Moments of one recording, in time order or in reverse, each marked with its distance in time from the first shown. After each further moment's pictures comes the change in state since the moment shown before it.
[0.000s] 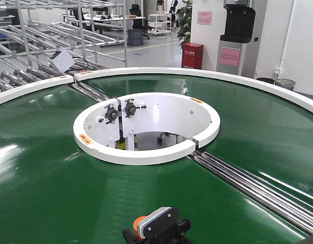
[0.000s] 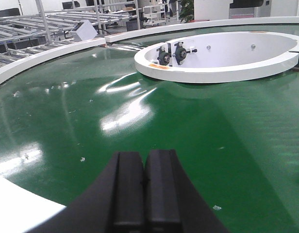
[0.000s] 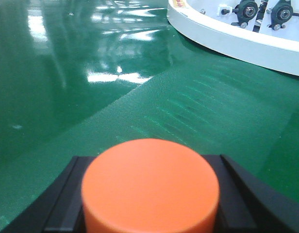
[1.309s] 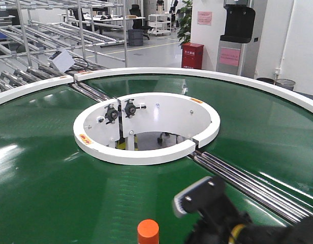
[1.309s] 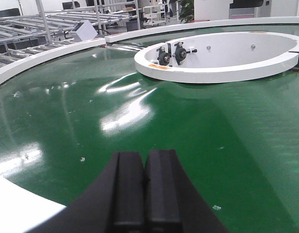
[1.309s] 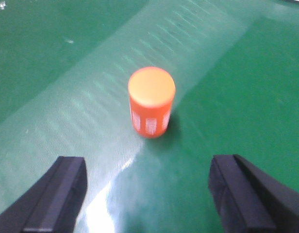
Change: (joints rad) left arm 0.000 0.000 0.000 0.000 0.000 0.000; right arm 0.000 -0.779 0.131 -0.020 1.109 0.076
